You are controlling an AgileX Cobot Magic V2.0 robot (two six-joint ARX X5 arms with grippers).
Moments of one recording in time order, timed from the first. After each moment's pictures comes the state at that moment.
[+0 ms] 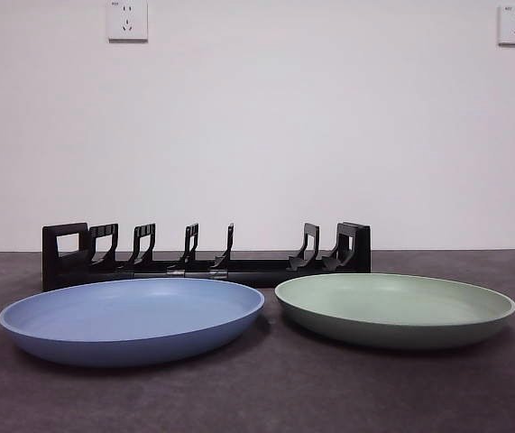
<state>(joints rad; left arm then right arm) 0.03 0.20 0.33 -0.29 0.29 -0.18 -0.10 0.12 0.30 -0.12 -0.35 0.36</state>
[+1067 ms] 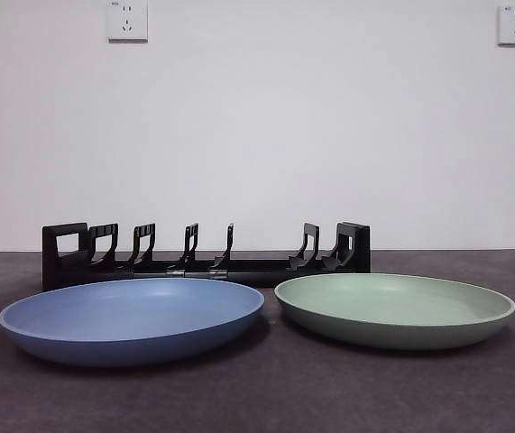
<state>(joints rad) -0.04 0.68 0.96 -0.83 0.58 0.04 -0.10 0.80 1.12 -1.05 -0.53 -0.09</state>
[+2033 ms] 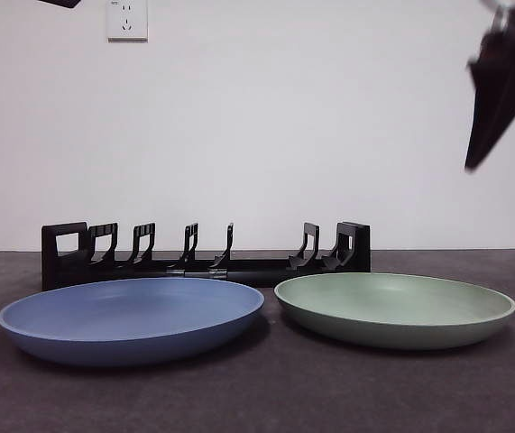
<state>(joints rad) -0.42 0.95 1.07 -0.82 0.58 0.22 0.05 1.46 1.12 -0.89 -0.41 -0.06</state>
